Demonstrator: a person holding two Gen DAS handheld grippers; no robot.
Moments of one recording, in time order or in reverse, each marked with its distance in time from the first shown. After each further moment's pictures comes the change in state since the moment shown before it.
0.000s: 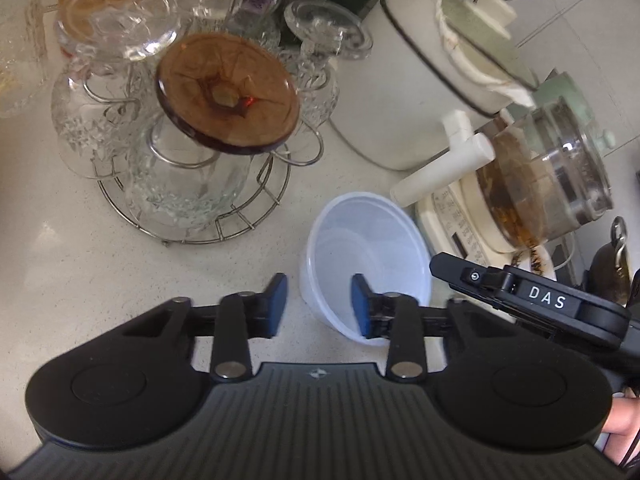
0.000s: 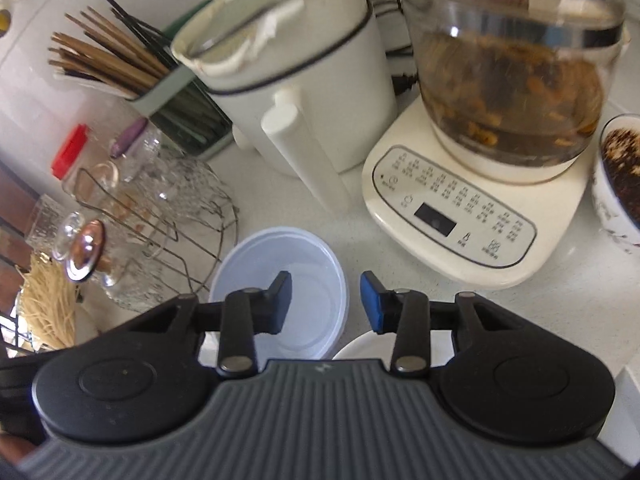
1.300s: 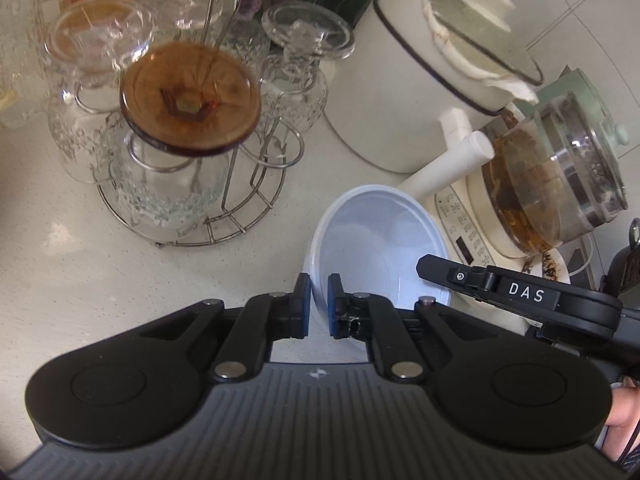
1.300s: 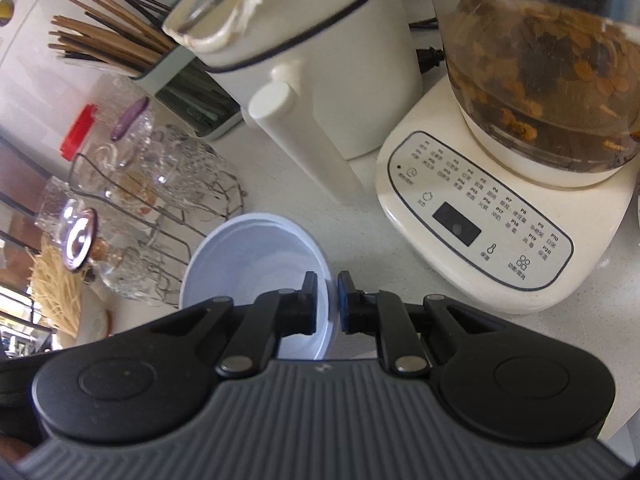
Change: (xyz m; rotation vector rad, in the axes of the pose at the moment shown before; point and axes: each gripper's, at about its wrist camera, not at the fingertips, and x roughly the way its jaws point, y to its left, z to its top) left arm -0.003 -0.024 -0.006 0.012 -0.033 0.063; right arm 0.020 -0.012 0.011 -0.035 0.074 0.099
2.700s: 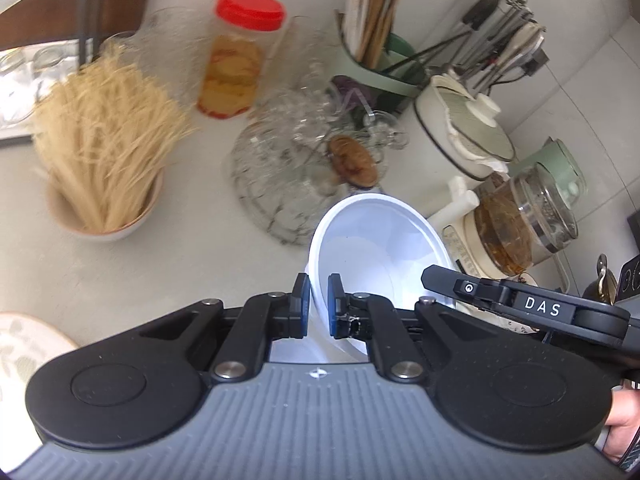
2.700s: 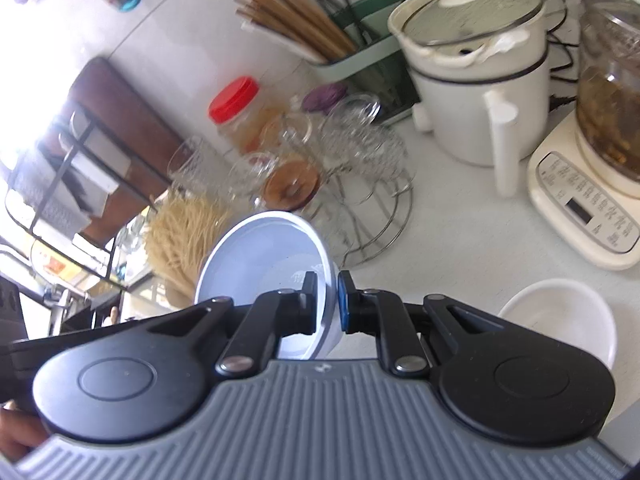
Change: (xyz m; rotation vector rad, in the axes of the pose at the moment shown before) left arm -0.159 0.080 -0.053 -0.091 -0.181 0.012; right arm -0.068 0.121 -0.054 -0.162 -0.040 0.162
